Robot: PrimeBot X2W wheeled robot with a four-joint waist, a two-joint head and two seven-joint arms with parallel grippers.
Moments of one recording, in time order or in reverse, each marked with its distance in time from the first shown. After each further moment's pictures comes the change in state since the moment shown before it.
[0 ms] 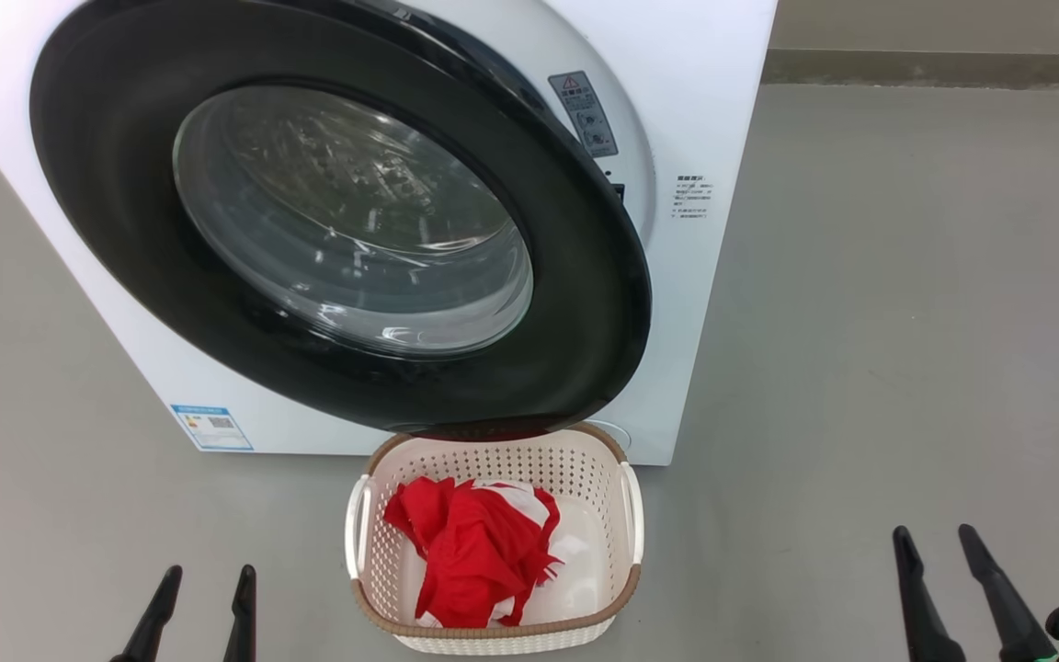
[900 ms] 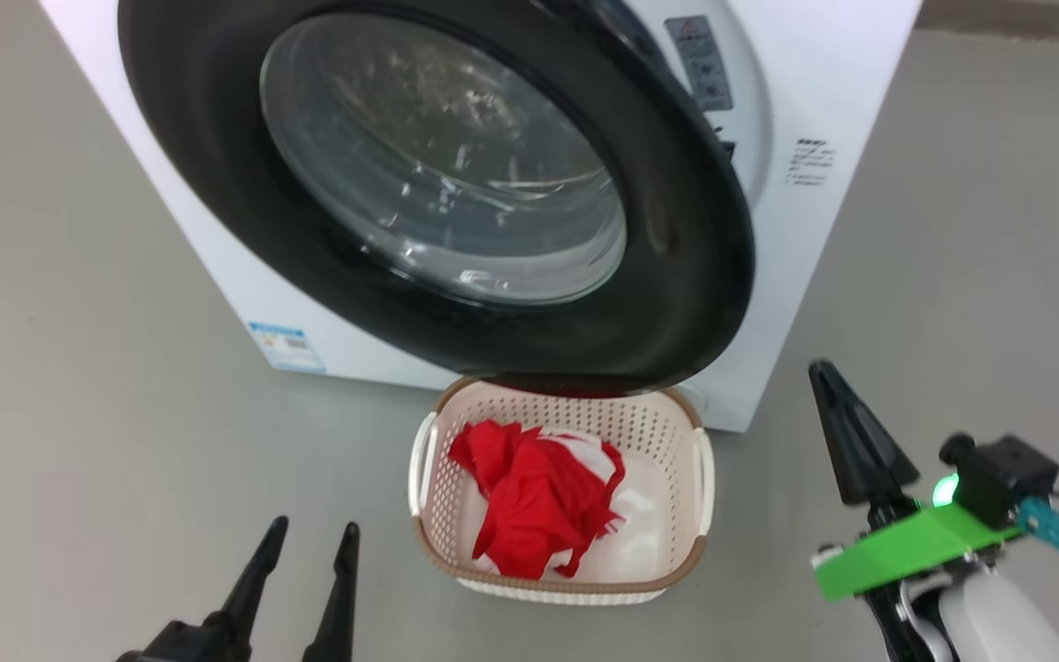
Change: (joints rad) left arm -0.065 -0.046 -0.142 -0.024 -0.013 0.000 0.000; right arm -0.337 -0.026 0.199 0.100 0.016 0.000 0.000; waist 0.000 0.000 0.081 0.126
